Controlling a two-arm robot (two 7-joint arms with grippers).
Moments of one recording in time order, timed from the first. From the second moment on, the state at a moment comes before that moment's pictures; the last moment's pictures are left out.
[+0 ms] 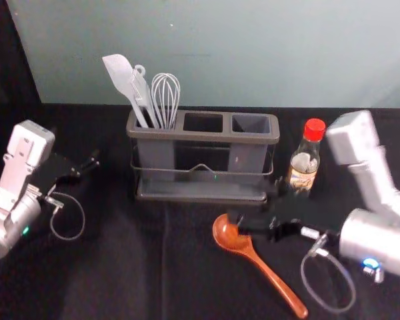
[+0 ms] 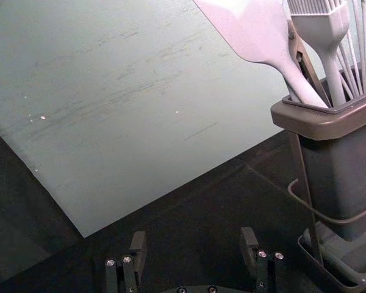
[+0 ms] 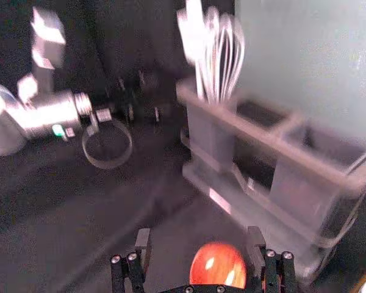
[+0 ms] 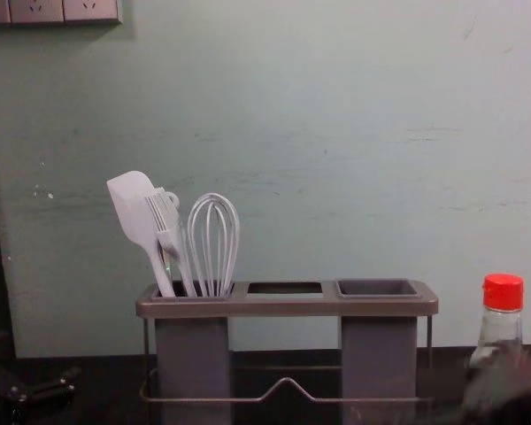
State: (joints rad) left arm -0.20 0.60 0.45 -1.41 -0.25 -0.12 0.03; right arm 0.11 0.67 -0.42 -1.91 0.54 0.42 0.38
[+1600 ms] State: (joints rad) left arm -0.20 0.60 0.45 -1.41 -0.25 -0.12 0.03; right arm 0.37 0.46 -0.63 -1.64 0.31 0.78 0.33
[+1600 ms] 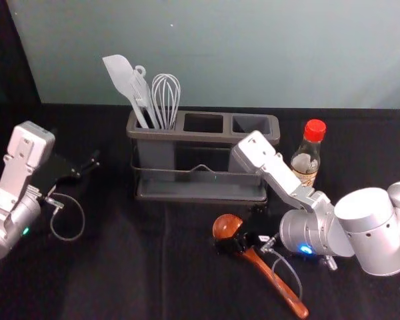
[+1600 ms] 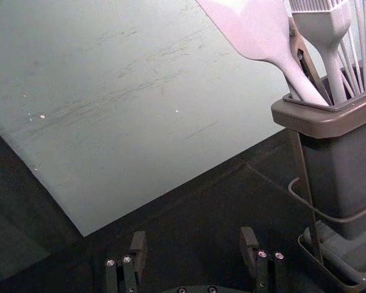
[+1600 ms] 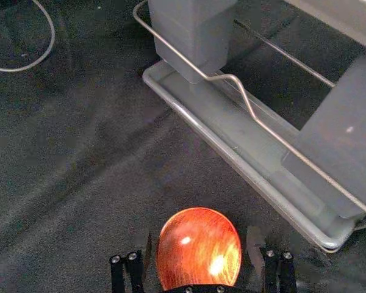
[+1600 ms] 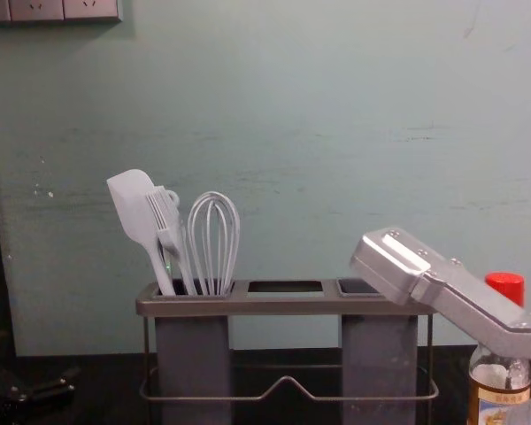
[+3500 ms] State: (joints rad) left arm -0.20 0.60 0.45 -1.41 -0.25 -0.12 0.03; right arm 0.23 0.52 -0.49 -1.84 0.29 0.56 0.38
